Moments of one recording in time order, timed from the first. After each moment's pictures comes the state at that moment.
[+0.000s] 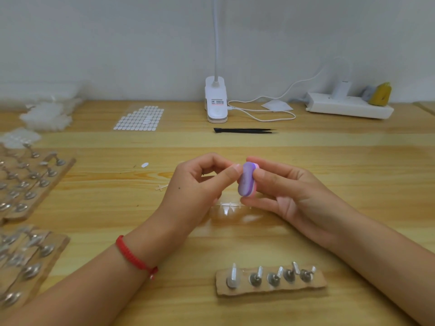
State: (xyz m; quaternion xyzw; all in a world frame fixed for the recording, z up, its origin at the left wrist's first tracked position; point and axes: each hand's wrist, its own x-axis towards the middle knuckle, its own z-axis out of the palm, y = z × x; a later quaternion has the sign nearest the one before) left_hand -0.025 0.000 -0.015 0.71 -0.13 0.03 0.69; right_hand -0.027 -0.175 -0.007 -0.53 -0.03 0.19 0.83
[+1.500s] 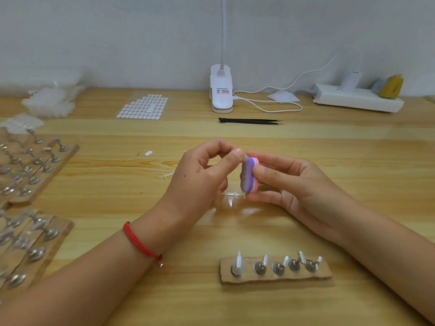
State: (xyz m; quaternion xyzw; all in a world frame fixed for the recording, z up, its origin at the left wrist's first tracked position) left_hand -0.026 -0.001 -0.015 0.71 -0.14 0.03 0.69; right_hand -0.028 -0.172 -0.011 -0.57 -0.05 0.18 0.80
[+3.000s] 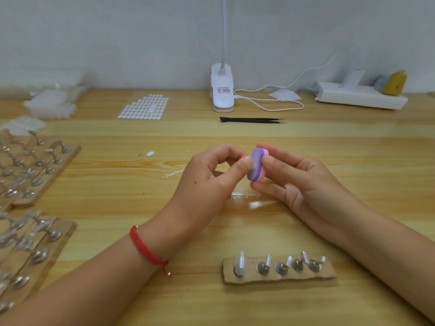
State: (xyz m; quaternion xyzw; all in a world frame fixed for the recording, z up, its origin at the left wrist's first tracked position) left_hand -0.031 -0.005 -0.013 0.75 -0.15 0.05 0.65; right_hand -0.028 -0.171 -0.014 -0.54 -0.03 0.14 0.83
